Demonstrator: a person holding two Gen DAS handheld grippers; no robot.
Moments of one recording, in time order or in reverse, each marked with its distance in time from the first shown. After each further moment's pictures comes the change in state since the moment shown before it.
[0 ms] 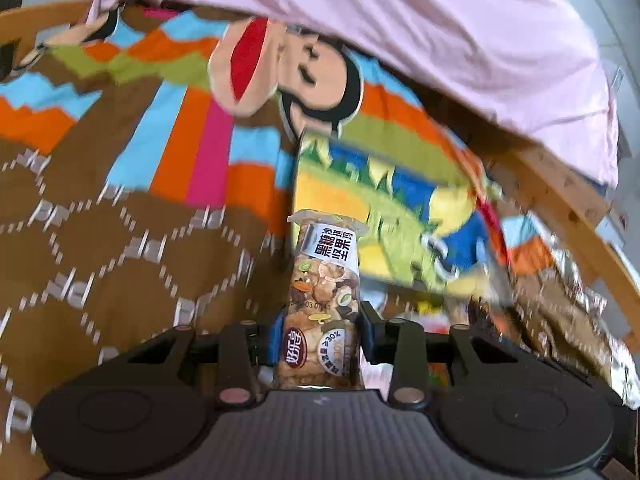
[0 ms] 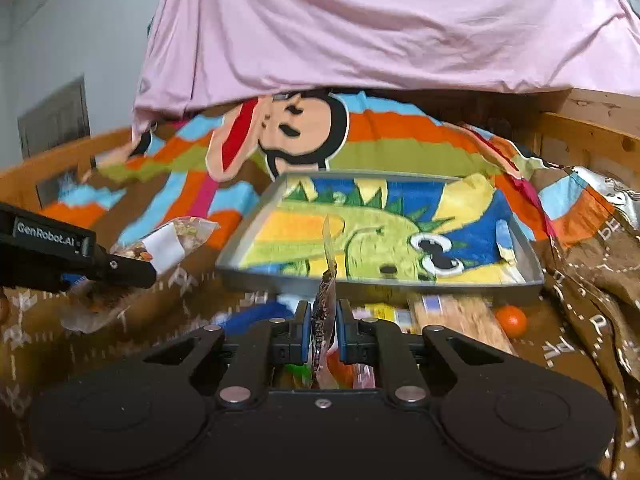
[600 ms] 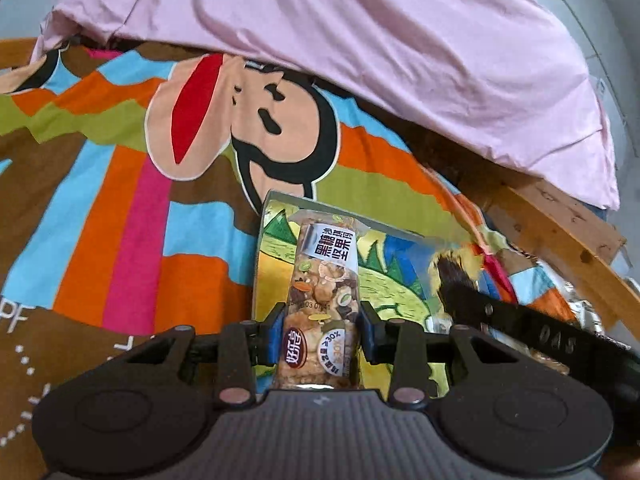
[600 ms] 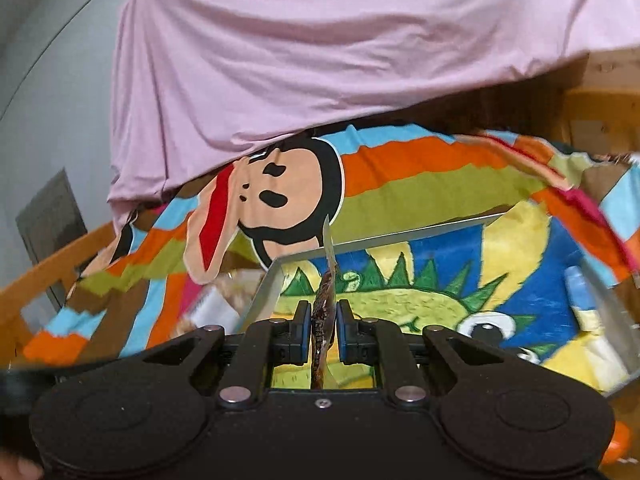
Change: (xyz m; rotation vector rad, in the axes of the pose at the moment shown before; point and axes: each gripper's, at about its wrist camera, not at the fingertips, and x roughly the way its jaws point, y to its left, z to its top) left arm 0.101 -0.011 0.055 0.066 -0.128 -0.049; right arm 0.130 -0.031 0.077 0.217 -0.083 0.084
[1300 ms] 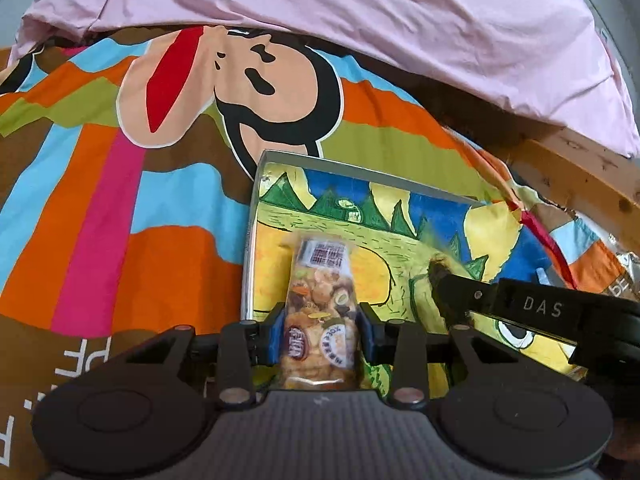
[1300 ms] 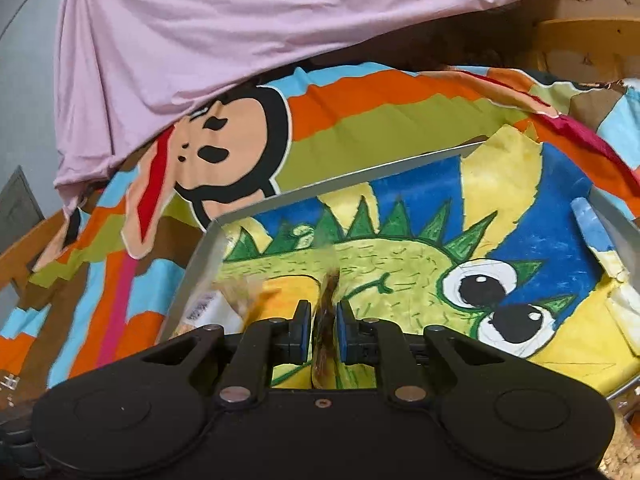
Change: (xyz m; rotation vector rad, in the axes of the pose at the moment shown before) left arm 0.058 -0.005 -0.025 0.108 0.037 0.061; right arm 0.051 -0.025 -0.030 0.057 0.108 -0.122
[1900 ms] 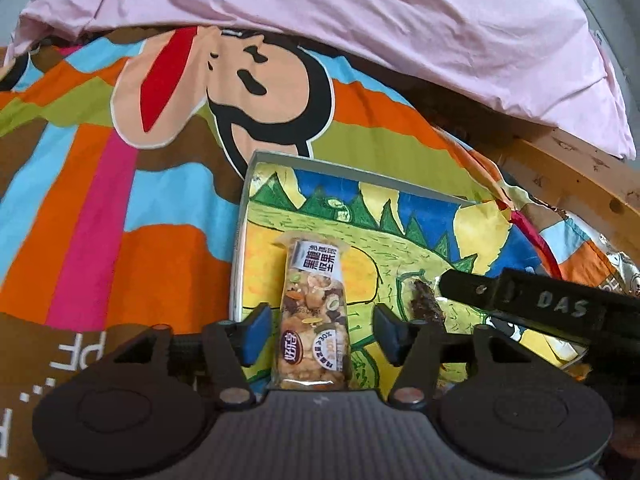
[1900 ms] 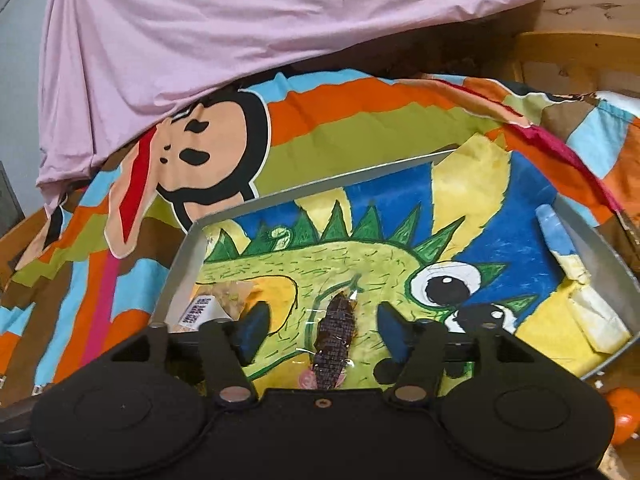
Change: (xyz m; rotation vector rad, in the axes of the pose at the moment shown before) left arm -0.007 -0.004 0.000 0.004 -0.004 -0.015; right arm -0.027 -0.002 0.007 0.014 -0.010 -0.052
